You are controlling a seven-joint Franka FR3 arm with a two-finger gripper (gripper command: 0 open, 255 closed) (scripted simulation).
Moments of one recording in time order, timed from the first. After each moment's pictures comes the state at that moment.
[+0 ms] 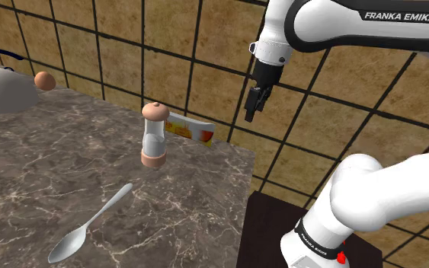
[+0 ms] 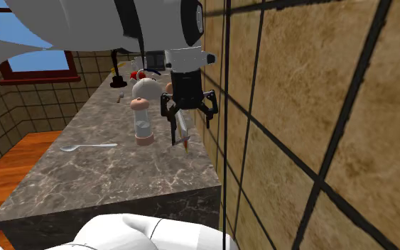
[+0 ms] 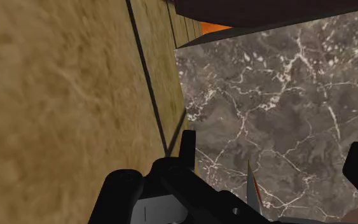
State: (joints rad) arm -0.01 -0.75 0.07 -2.45 -0.03 1.69 -0.08
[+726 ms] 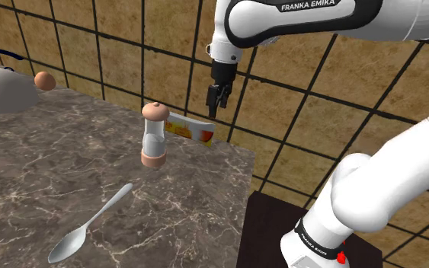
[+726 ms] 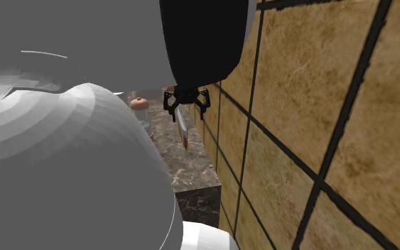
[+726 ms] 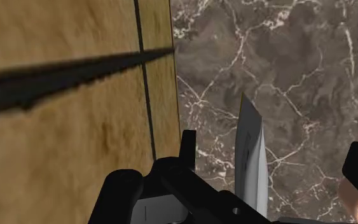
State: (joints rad) arm 0.02 -0.34 0.08 -2.20 -0.01 1.80 -0.15
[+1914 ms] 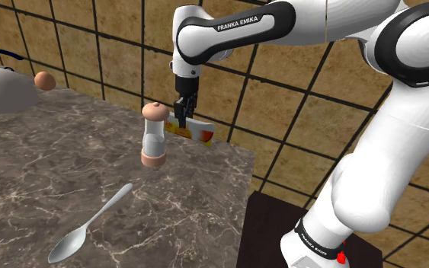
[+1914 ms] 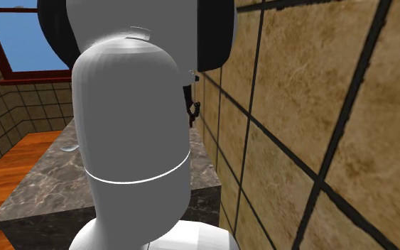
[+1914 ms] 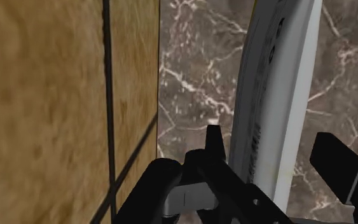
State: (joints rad) arm 0.05 0.04 0.11 -1.96 -0.01 1.88 -0.21
